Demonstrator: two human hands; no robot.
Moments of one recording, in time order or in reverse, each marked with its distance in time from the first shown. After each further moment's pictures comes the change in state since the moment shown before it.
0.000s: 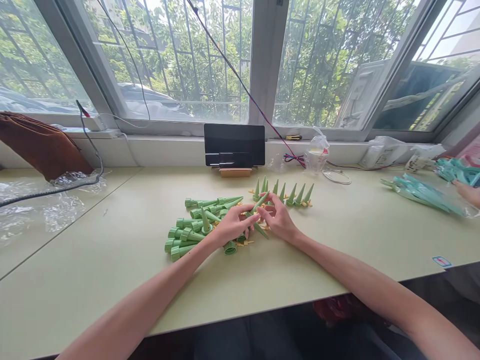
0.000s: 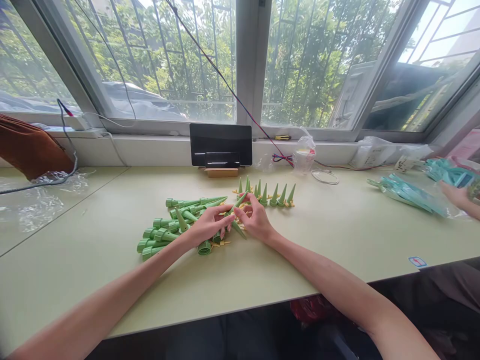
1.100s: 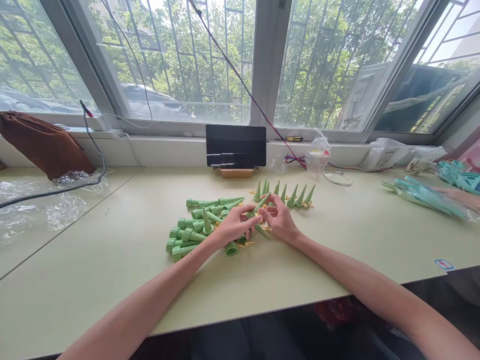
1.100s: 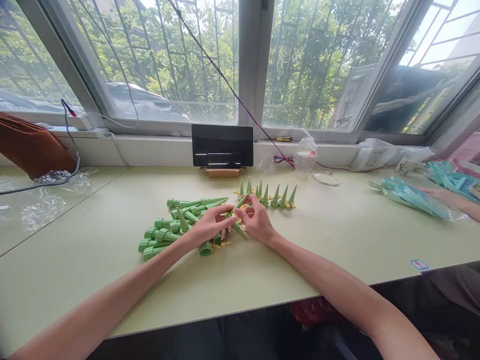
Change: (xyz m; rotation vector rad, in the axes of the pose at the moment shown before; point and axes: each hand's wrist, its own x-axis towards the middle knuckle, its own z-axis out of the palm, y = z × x) left_hand 0.001 -0.005 0.001 -0.027 0.008 0.015; right_hand -0.001 0.002 0.000 -0.003 0.019 -0.001
